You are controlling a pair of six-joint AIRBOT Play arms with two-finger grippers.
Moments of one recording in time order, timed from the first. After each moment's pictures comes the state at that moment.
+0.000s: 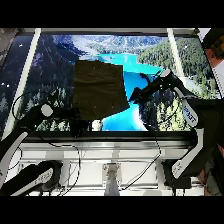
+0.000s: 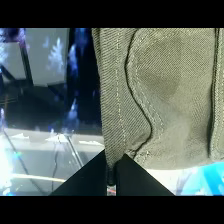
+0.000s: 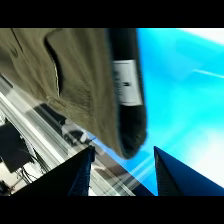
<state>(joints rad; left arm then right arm) -0.15 -1.11 0.62 1.17 -0.75 -1.74 0.07 -1.93 1.48 -0.78 1.45 1.27</state>
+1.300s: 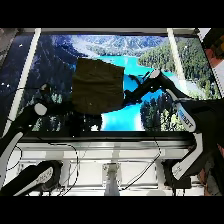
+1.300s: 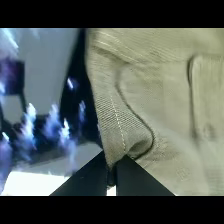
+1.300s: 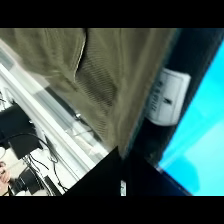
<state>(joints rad) -0.04 -1.07 0.62 1.17 -0.60 -1.65 0.17 -1.85 1.45 -0.74 1.45 1.32</state>
